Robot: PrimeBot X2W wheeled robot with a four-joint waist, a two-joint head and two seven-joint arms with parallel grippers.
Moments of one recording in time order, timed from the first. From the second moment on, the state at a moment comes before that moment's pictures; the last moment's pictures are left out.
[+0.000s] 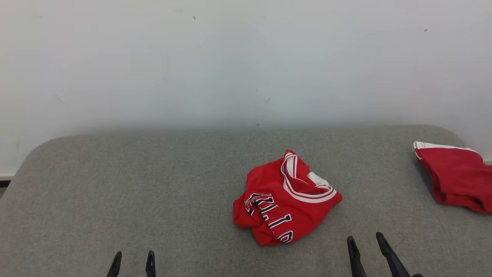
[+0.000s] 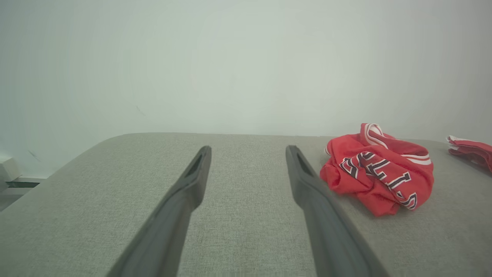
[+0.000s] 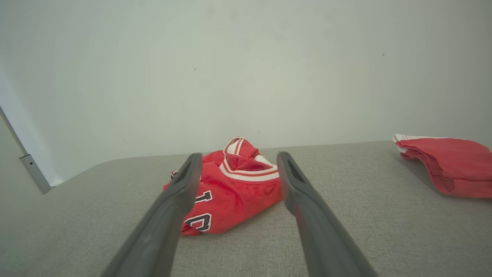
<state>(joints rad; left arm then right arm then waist) 0.18 0.08 -0.06 0.04 -0.17 -0.07 -0.26 0.19 -0.07 0.13 0.03 0.20 0.13 -0.26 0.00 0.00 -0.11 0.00</state>
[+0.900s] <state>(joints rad) 0.22 0.05 -0.03 0.04 -0.09 -0.08 -0.26 0.21 -0.07 0.13 0.04 0.20 0.13 -0.26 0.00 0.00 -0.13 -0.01</state>
